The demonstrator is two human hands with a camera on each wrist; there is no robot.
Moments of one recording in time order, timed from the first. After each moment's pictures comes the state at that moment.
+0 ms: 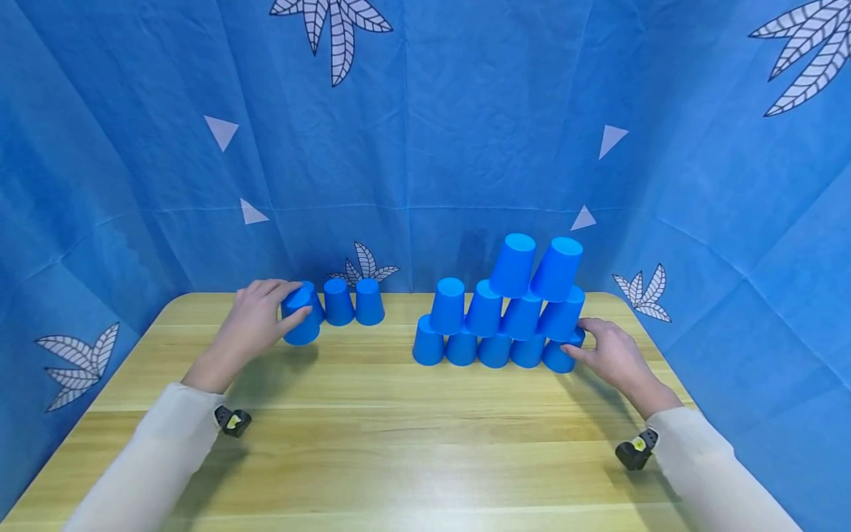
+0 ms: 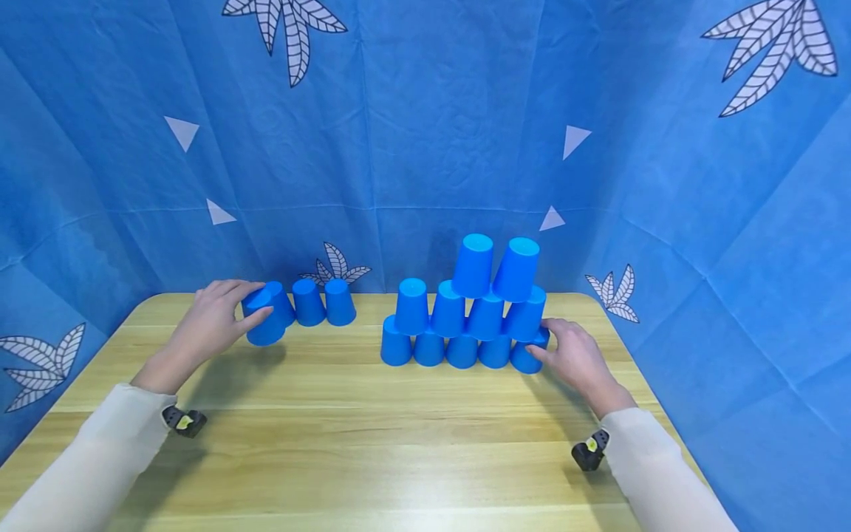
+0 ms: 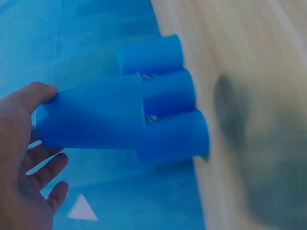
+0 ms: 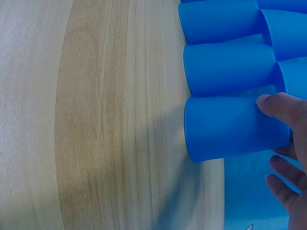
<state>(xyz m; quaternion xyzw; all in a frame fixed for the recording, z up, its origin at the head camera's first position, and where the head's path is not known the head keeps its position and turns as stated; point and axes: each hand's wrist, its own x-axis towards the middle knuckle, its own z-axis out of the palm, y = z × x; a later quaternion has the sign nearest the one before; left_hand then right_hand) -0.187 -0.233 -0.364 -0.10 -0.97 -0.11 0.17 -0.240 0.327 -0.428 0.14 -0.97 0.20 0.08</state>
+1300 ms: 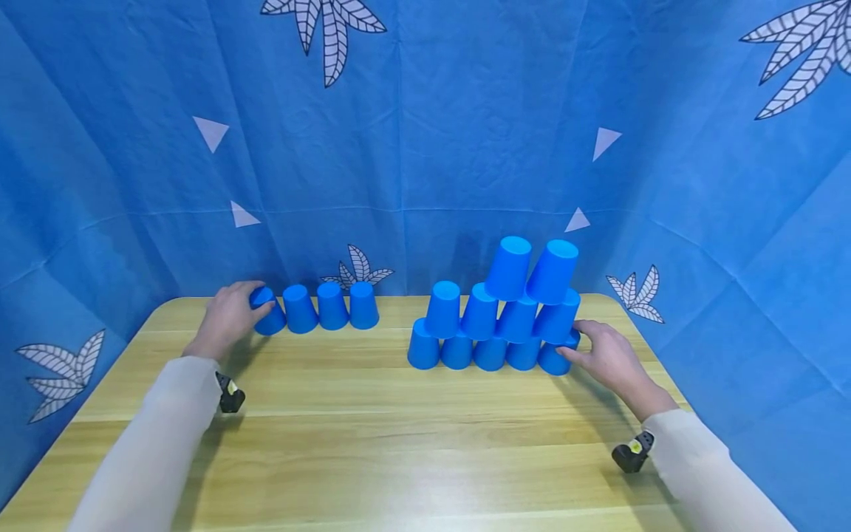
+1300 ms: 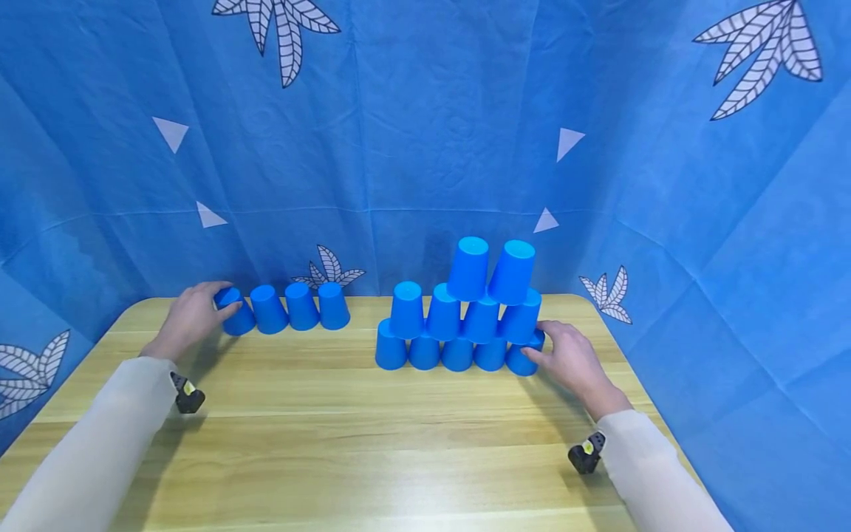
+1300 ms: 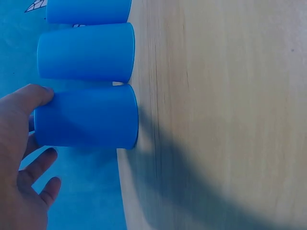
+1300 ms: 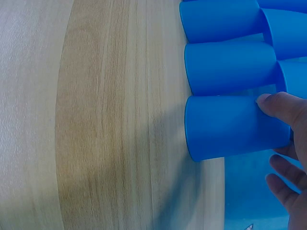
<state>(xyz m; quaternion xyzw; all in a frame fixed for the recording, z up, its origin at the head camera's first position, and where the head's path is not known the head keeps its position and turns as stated) -0.248 -0.305 -0.411 0.00 -0.98 -0.17 0.09 -0.241 0.329 -0.430 0.16 -0.96 0.20 0.10</state>
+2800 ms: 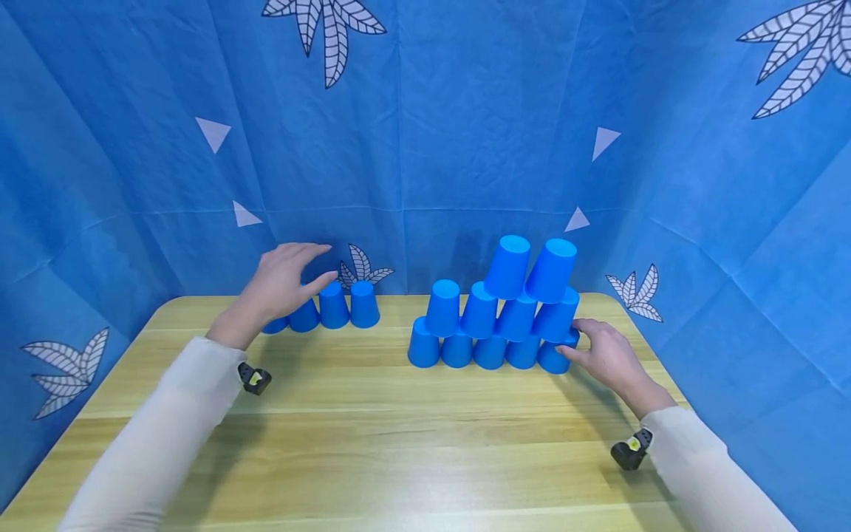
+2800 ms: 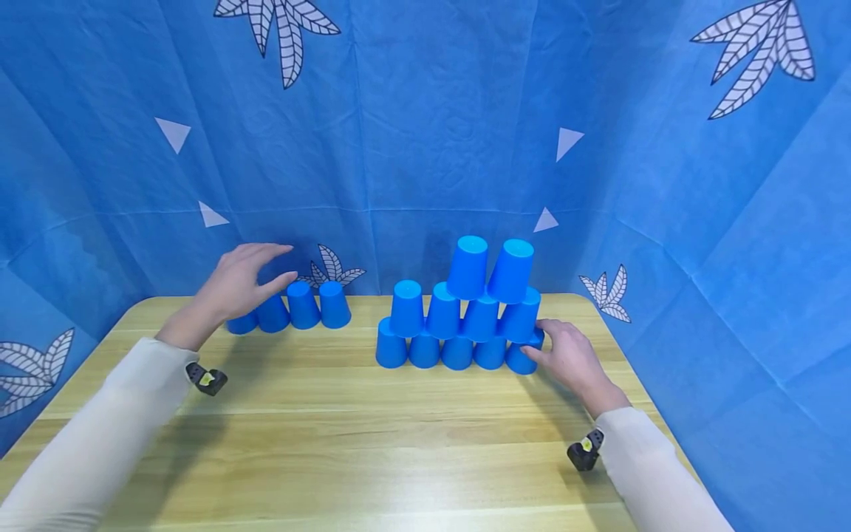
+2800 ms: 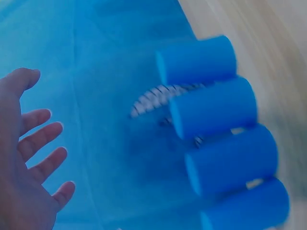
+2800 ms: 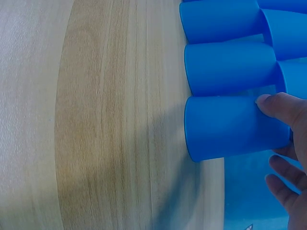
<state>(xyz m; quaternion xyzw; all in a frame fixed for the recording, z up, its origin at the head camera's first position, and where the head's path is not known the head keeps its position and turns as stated) -0.234 -0.202 -0.324 -0.15 -0.97 -0.13 0.15 -0.240 0.329 -0.429 0.15 -0.96 0.20 0.09</state>
